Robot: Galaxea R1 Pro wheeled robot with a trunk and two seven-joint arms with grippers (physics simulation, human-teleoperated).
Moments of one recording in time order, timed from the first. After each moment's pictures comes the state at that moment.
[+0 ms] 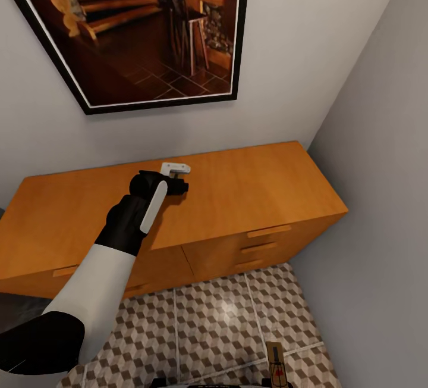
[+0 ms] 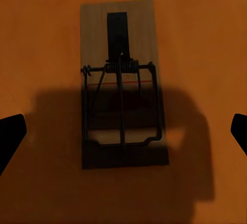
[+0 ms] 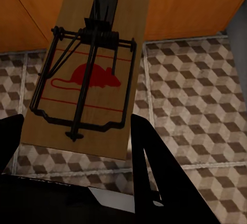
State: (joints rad) left arm -1.04 -0.11 -0.21 -1.15 0.19 1.00 0.27; right arm -0.26 0.00 0.20 -0.02 -0.08 -1.01 0.03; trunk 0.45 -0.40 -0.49
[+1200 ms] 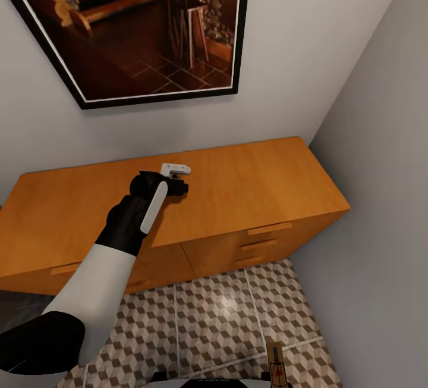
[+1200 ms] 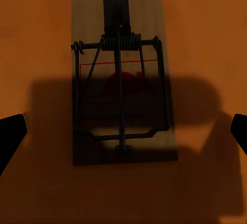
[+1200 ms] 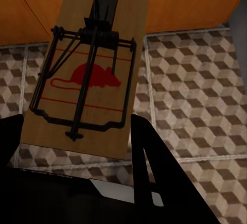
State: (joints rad) left arm -1.04 -0.11 -0.21 -1.14 0.19 1.00 0.27; right arm -0.26 0.00 0.20 -0.02 -0.08 -1.01 0.03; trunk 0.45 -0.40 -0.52
